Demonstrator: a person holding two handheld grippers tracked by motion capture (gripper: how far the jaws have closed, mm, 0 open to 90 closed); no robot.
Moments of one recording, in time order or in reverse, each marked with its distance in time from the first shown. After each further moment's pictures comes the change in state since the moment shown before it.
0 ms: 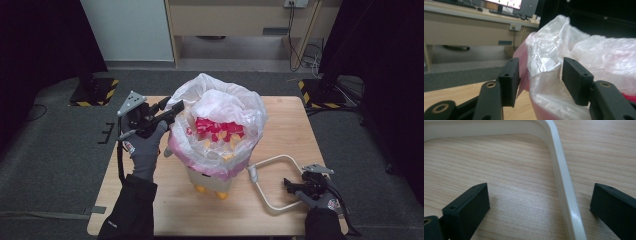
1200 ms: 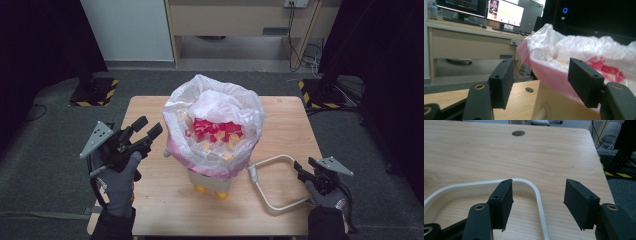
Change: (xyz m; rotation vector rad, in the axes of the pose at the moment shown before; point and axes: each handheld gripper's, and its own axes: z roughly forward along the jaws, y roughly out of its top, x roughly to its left) left arm 0.000 -0.033 -0.080 -0.099 0.024 0.056; right arm -0.003 0.030 -0.043 -0.312 -0.026 0.054
